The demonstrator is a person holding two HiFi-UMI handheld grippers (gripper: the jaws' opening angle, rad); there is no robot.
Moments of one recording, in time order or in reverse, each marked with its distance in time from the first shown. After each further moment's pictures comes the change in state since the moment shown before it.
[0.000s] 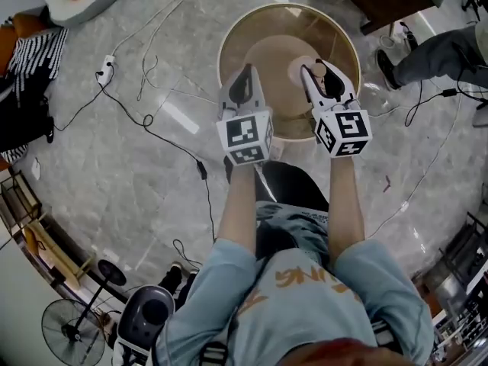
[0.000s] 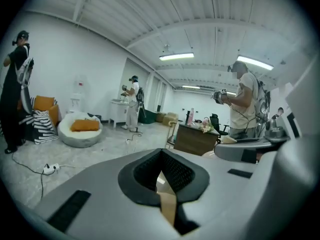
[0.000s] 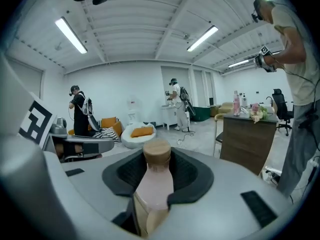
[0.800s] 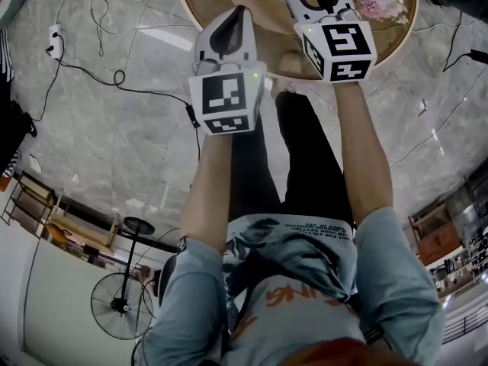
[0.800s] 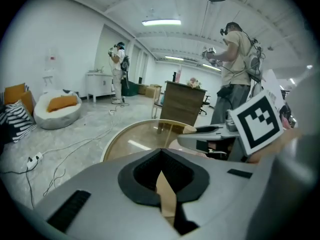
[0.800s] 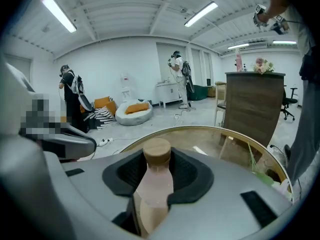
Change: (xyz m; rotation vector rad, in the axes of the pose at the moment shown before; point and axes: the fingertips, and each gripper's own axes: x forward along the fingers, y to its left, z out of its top) left arm 0.087 0.044 -0.248 0.147 0.296 -0.236; right arm 0.147 -0.016 -0.259 0.017 0.186 -0.052
